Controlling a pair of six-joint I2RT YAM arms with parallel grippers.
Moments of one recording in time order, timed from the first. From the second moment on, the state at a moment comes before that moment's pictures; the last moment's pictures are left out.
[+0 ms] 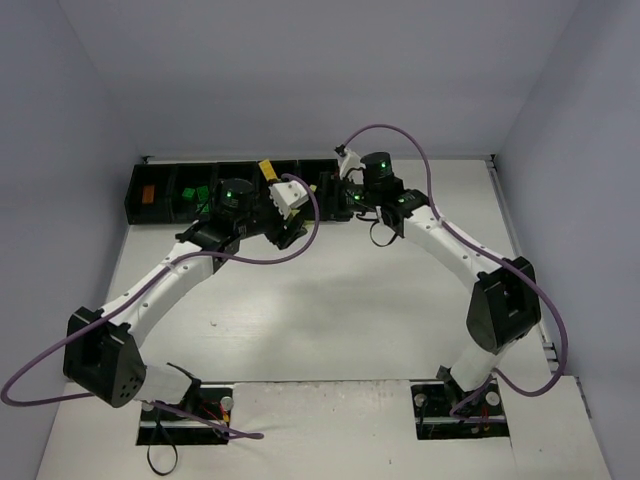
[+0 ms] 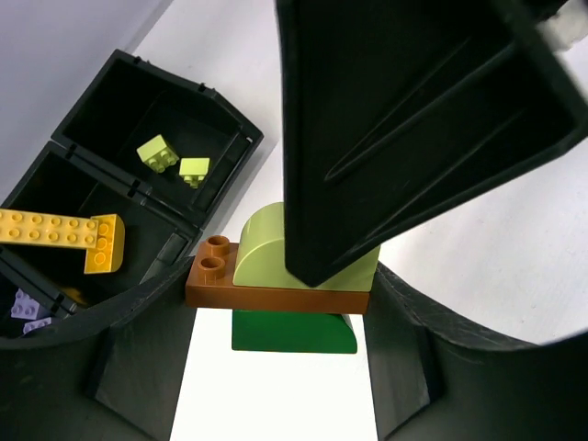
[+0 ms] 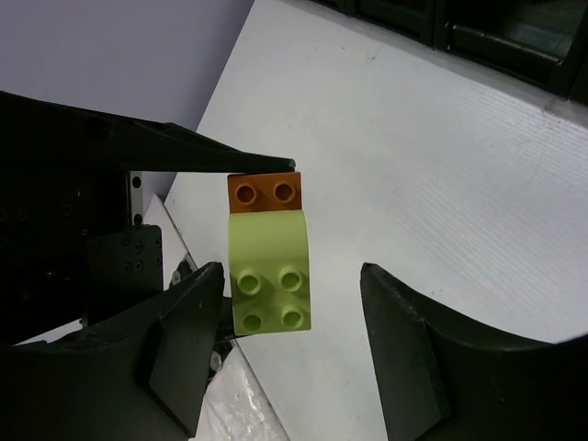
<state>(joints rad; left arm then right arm) -0.48 1.37 1.13 -0.19 0.41 0.36 0.52 1.68 1.38 -0.18 -0.62 0.55</state>
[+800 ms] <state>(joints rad) -0.51 1.39 1.07 -0.11 0.41 0.34 0.50 1.70 1.35 -0.17 -0.68 0.55</state>
